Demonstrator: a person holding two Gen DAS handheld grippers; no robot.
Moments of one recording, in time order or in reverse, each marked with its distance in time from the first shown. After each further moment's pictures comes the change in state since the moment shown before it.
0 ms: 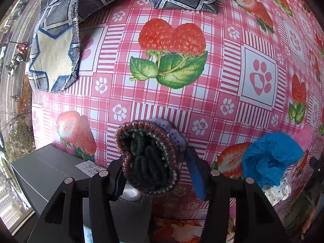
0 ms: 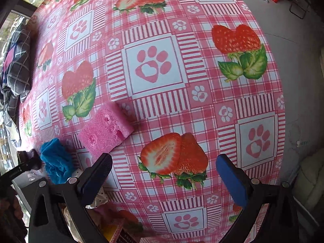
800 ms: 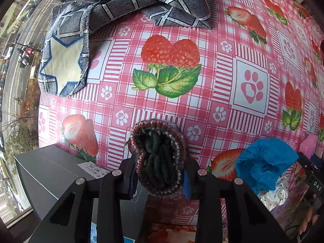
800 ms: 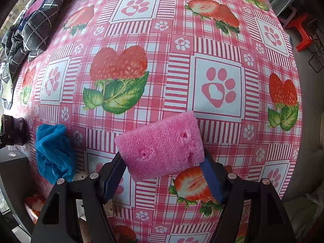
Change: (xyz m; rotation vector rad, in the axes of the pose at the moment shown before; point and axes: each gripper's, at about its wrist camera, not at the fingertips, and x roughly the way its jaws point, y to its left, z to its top) left arm -0.018 -0.005 -0.017 -0.017 -0.127 0.010; right arm 0.016 0.060 0.001 -0.196 -0.074 -0.060
